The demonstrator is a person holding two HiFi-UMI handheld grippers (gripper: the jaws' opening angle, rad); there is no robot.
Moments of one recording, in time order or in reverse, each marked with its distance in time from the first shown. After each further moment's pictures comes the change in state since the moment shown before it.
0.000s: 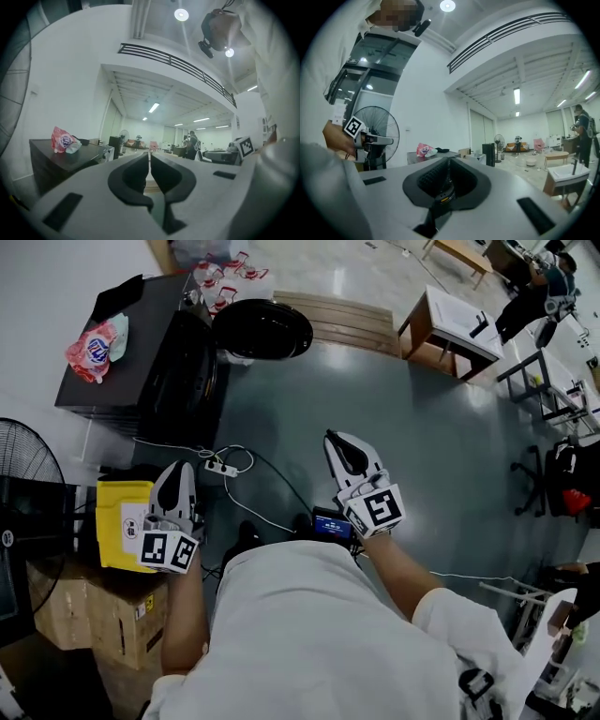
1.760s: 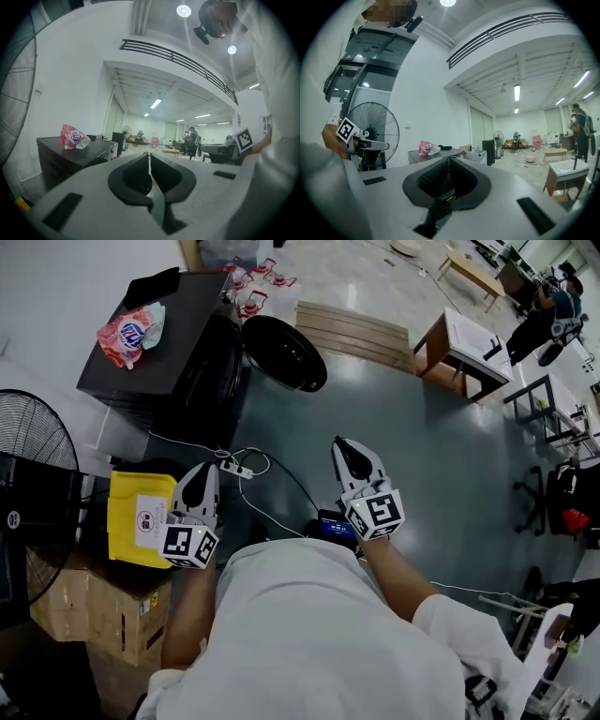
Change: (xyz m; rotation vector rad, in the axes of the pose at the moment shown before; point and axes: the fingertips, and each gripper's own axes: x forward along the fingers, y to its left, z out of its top) left arm -0.036 0.049 -0.015 0.010 0.052 0.004; right arm 0.046 0.065 -0.010 0.030 0.049 -0.032
